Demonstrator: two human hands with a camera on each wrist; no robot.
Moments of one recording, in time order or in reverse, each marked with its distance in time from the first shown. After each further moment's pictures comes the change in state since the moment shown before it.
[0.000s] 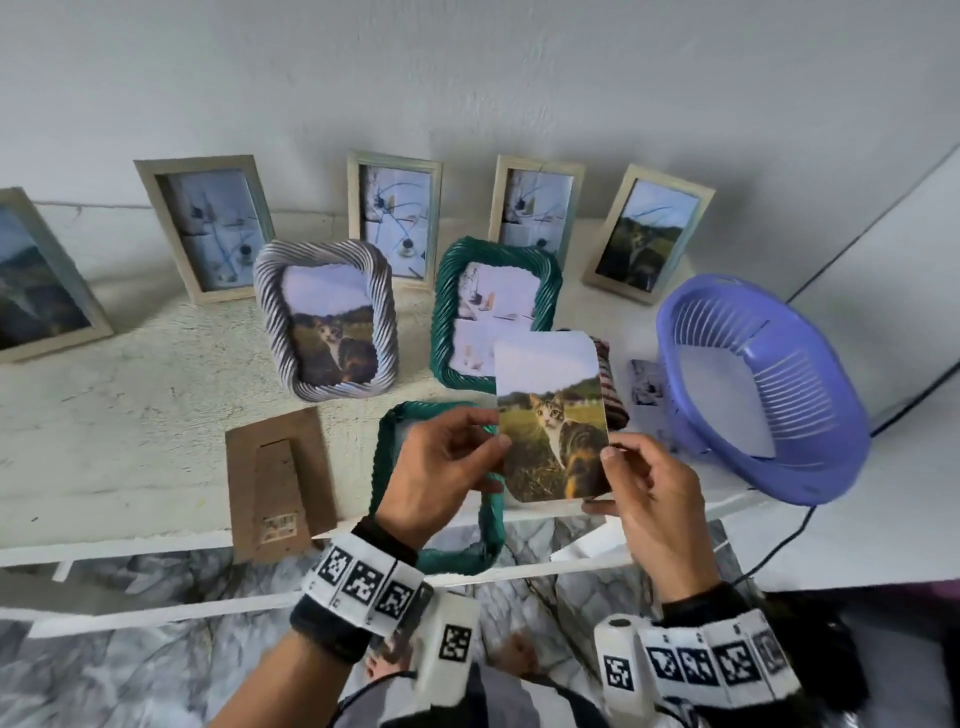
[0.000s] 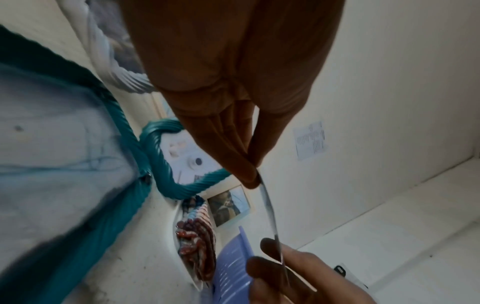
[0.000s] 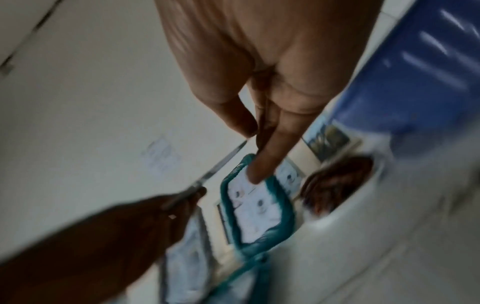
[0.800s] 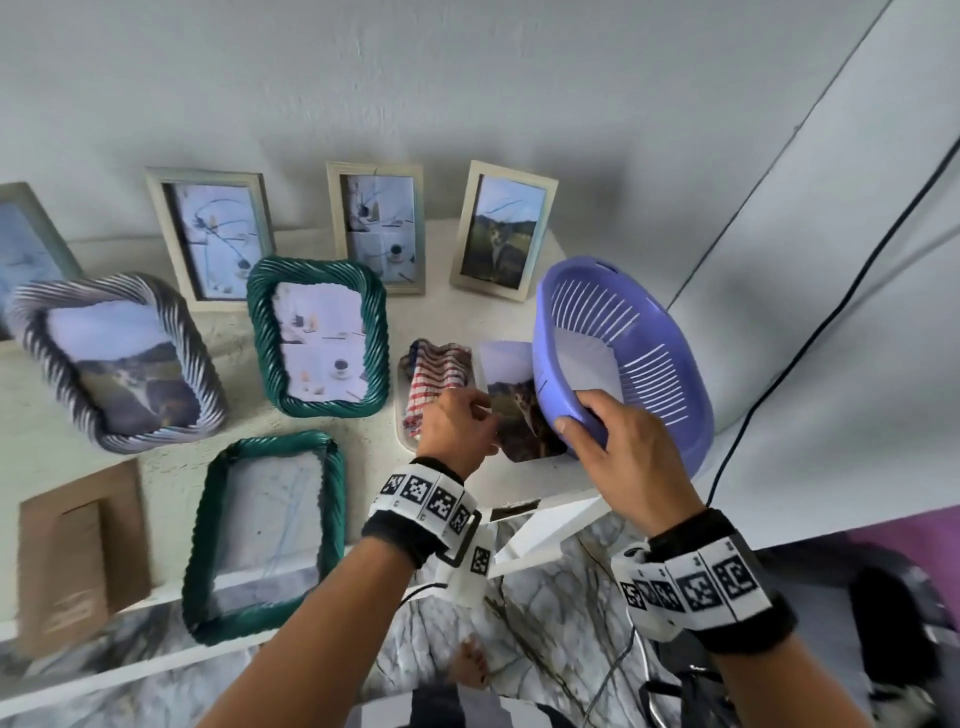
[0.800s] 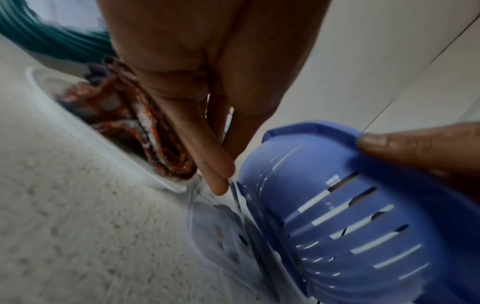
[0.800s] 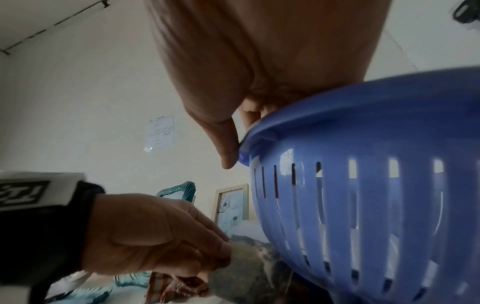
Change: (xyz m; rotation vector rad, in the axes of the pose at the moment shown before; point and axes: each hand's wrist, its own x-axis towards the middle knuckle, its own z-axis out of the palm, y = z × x) left_hand 0.113 -0.041 0.173 0.465 0.043 -0.094; right_hand 0.081 0.038 -0.136 -0.647 -0.085 -0.307
